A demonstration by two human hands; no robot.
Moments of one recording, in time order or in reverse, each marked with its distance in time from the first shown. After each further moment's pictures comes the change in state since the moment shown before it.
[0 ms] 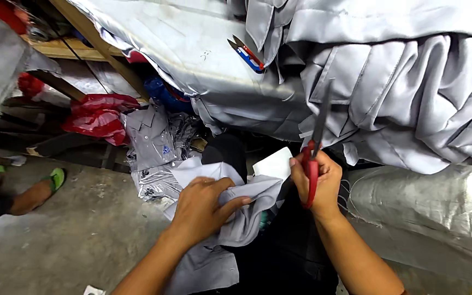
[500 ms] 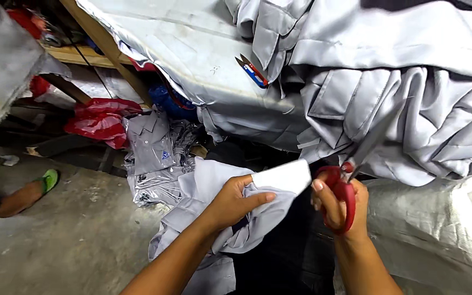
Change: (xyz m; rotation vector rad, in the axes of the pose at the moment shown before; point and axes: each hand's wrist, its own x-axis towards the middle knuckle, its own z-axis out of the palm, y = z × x) left_hand 0.037 0.036 0.019 -1.164 -0.111 -0.125; right_hand -0.010 -0.017 -0.044 0.188 -0.116 0.026
